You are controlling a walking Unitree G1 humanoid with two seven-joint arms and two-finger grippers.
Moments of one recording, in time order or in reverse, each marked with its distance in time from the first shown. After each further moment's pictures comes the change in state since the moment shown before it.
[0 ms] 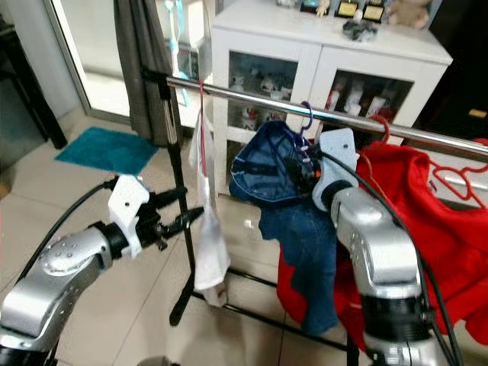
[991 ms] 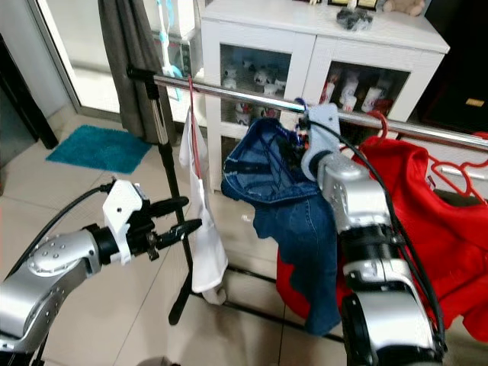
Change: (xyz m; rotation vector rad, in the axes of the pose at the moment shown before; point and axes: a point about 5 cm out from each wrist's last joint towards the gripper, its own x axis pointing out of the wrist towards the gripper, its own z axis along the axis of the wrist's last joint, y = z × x) left arm -0.007 0.002 0.001 0.010 0.022 -0.074; right arm 0.064 -0.004 0.016 0.077 0.005 0.064
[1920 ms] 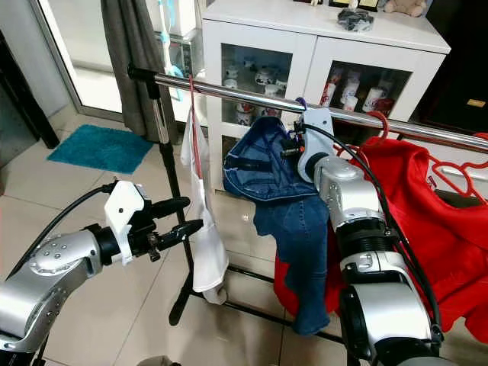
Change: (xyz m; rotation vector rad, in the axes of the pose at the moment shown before) left arm 0.002 -0.001 0.000 0.005 0.002 -0.012; right arm 0.009 -0.001 -0.010 -0.007 0.027 0.026
